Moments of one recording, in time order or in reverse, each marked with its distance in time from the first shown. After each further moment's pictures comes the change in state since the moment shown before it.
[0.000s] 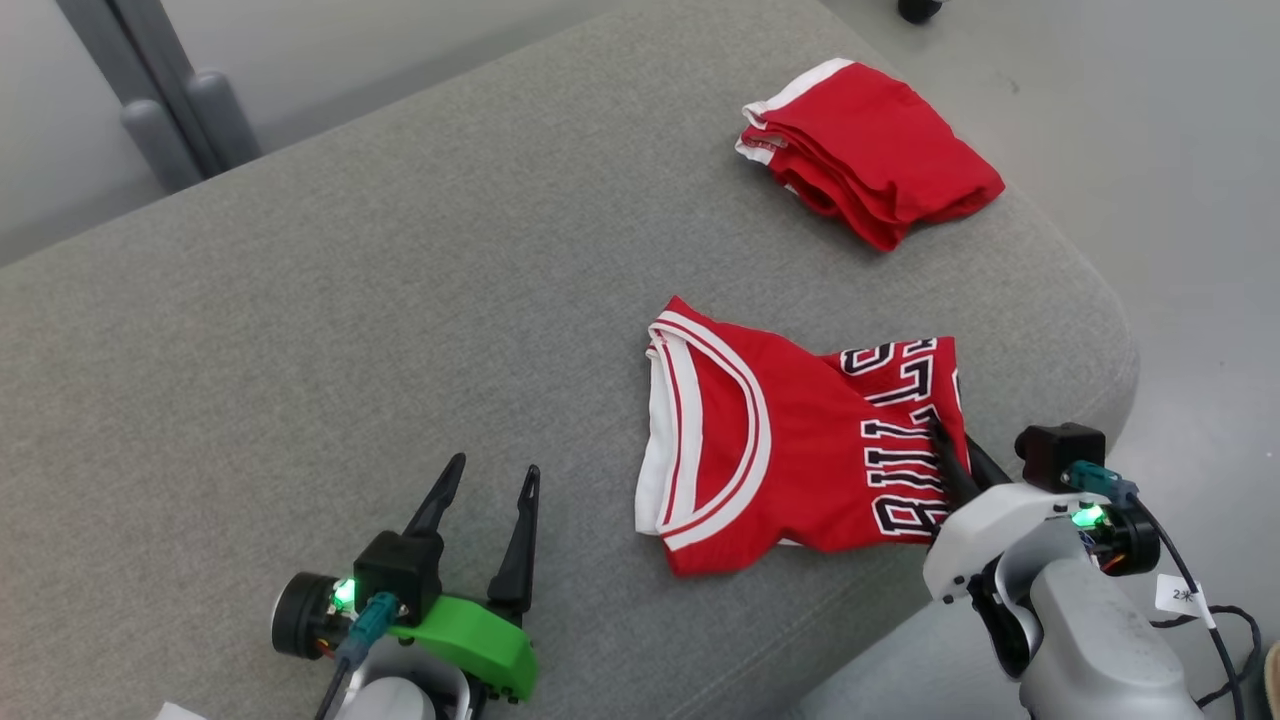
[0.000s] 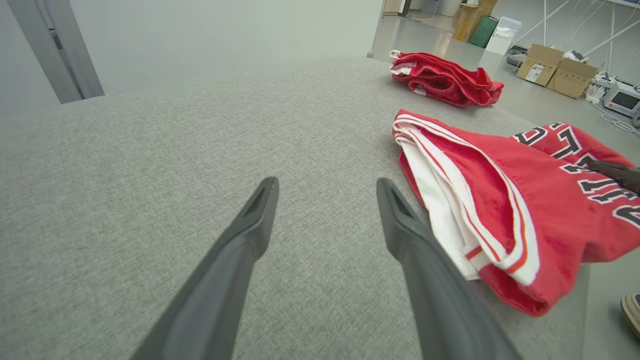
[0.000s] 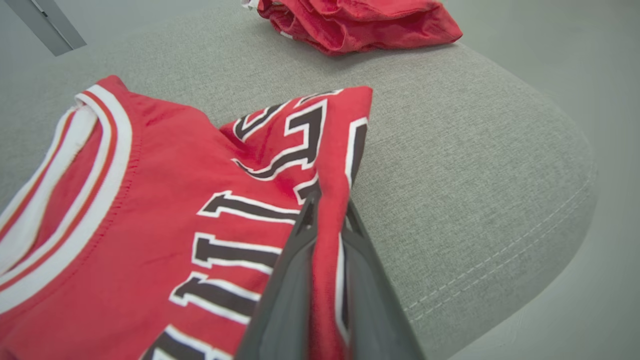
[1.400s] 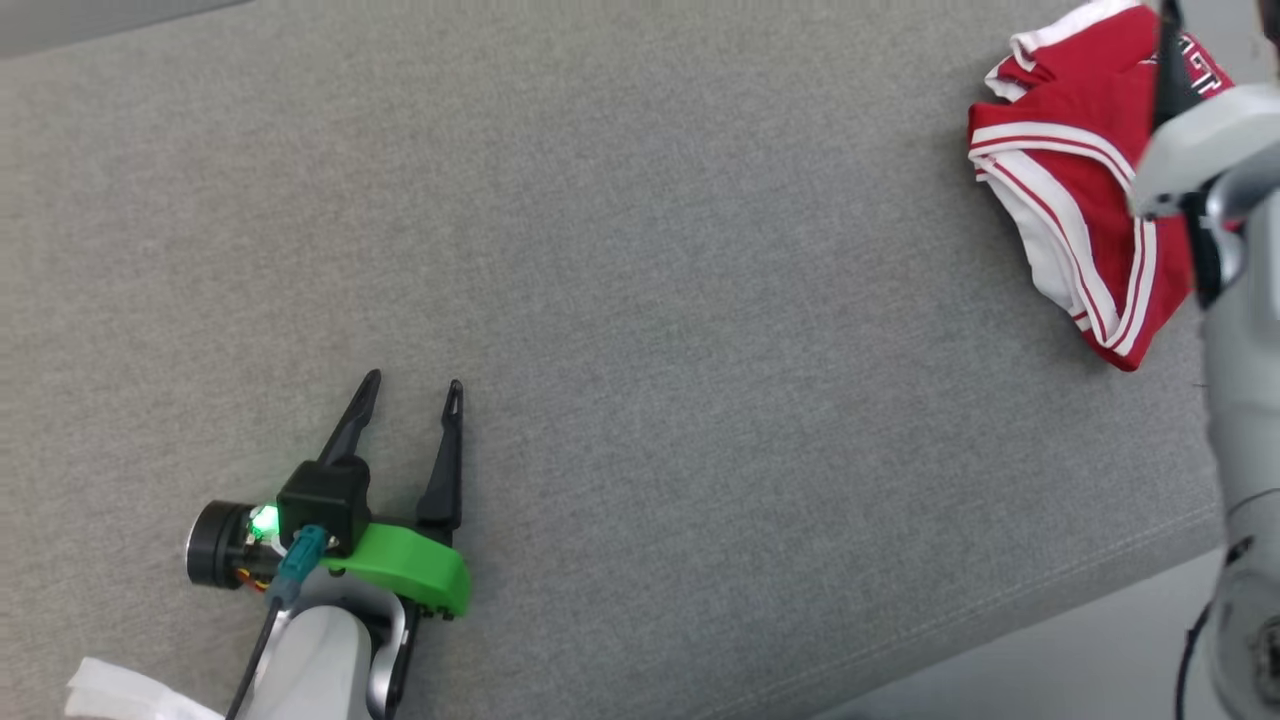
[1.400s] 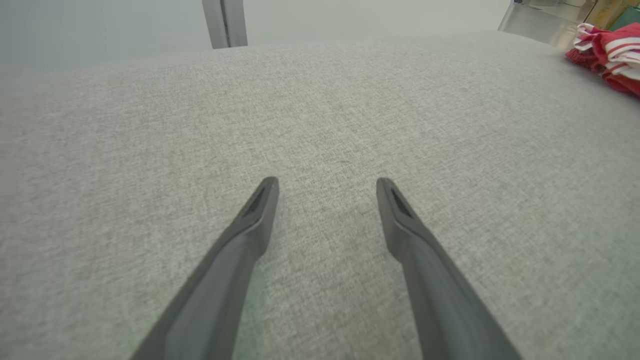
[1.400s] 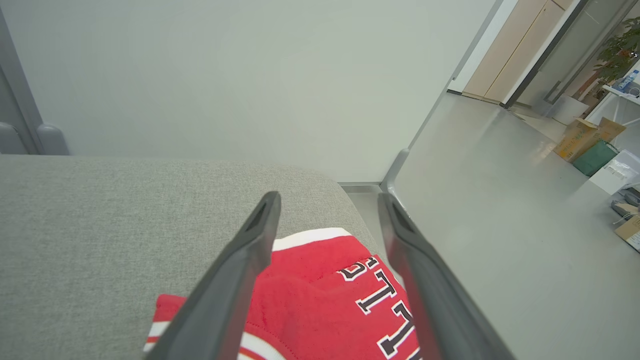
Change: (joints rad) left arm -0.096 0.008 0.146 -0.013 0.108 -0.029 0.000; right arm -0.581 -0.155 -0.342 0.111 -0.445 0.000 0.003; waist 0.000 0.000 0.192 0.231
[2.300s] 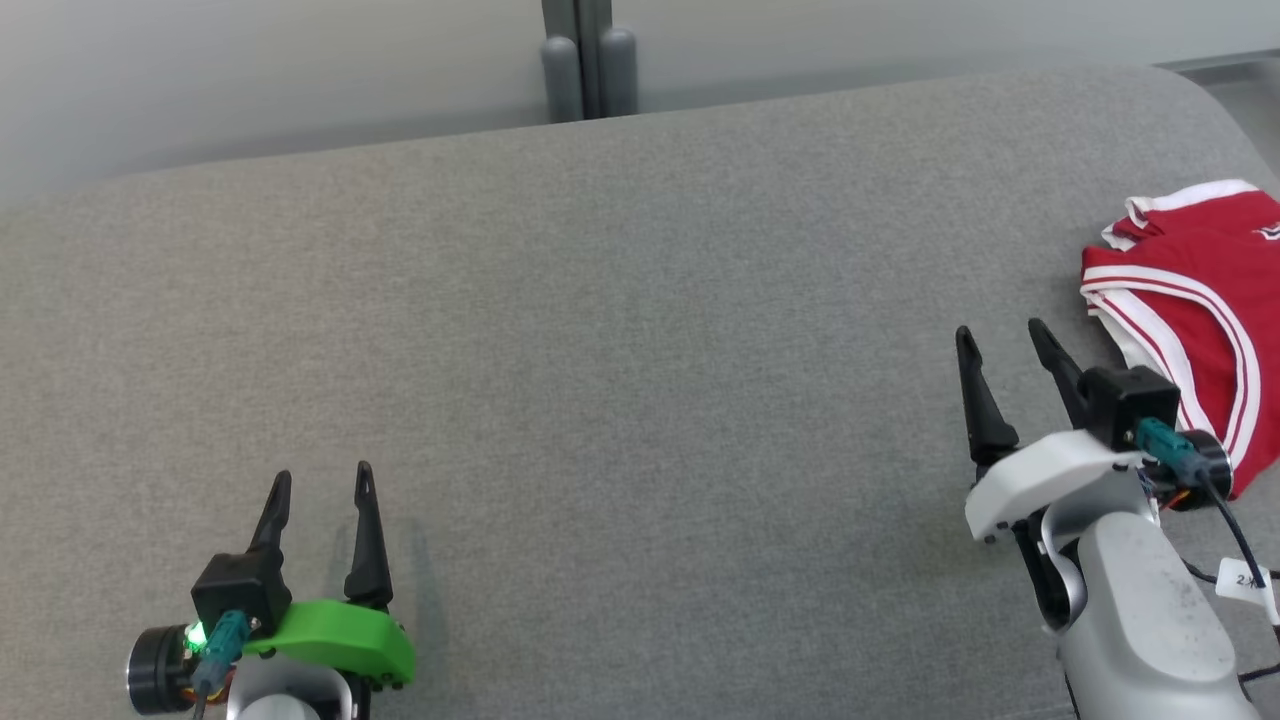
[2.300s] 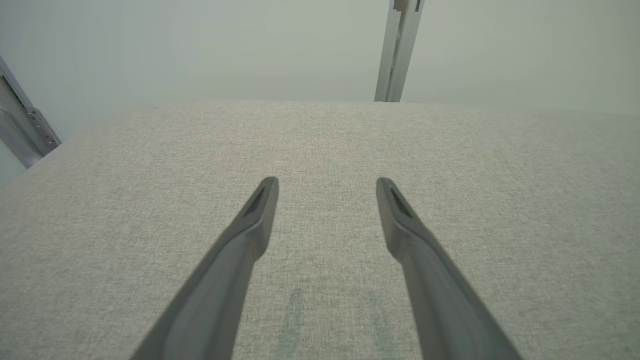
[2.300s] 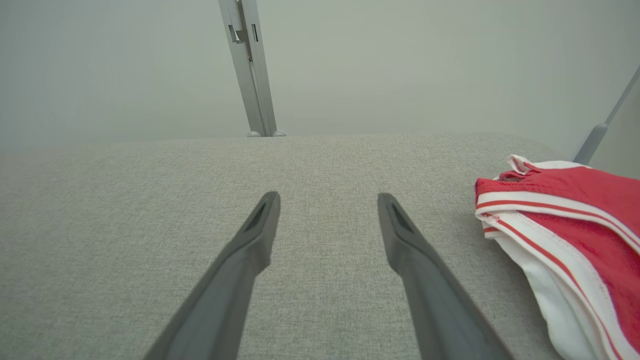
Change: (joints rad) left arm 0.133 -0.005 0.130 -0.008 -0.086 0.073 0.000; right arm 0.607 0.156 0.222 -0.402 0.304 0.000 -0.001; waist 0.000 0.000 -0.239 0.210
